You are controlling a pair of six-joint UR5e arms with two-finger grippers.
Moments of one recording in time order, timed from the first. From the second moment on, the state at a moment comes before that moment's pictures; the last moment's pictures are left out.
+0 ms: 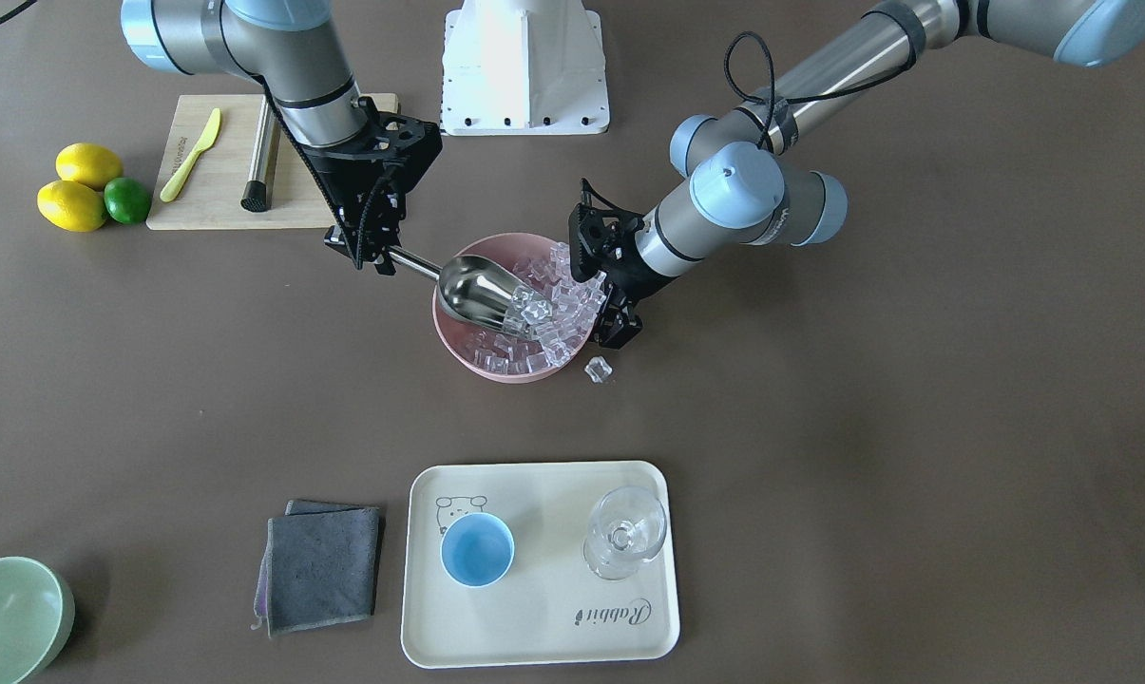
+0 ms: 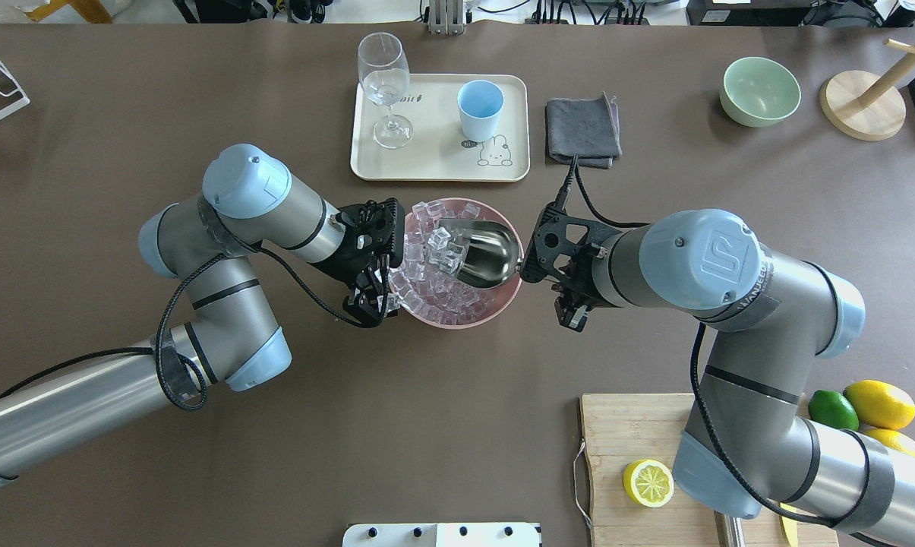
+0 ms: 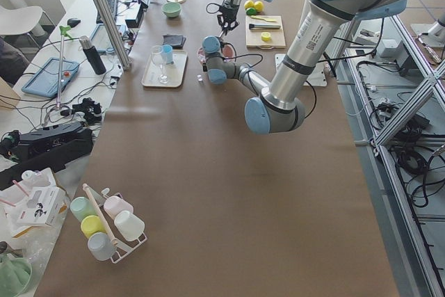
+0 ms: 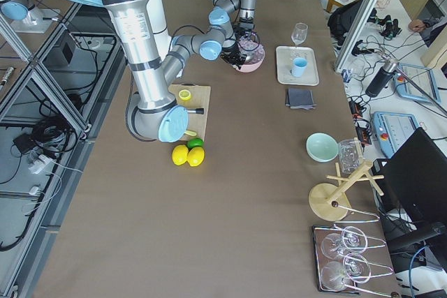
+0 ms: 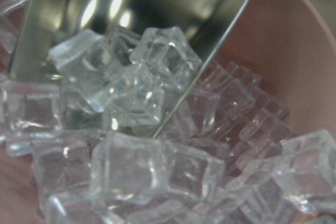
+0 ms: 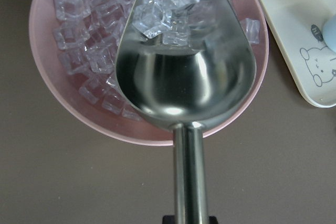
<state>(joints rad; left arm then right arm) -0.60 -2.21 -1.38 -2.29 -2.18 0.22 0.50 -1.20 1.97 -1.38 1.69 0.04</state>
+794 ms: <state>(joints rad) -0.60 -2.21 -1.38 -2.29 -2.18 0.22 0.51 -1.32 1.94 -1.02 1.72 0.33</state>
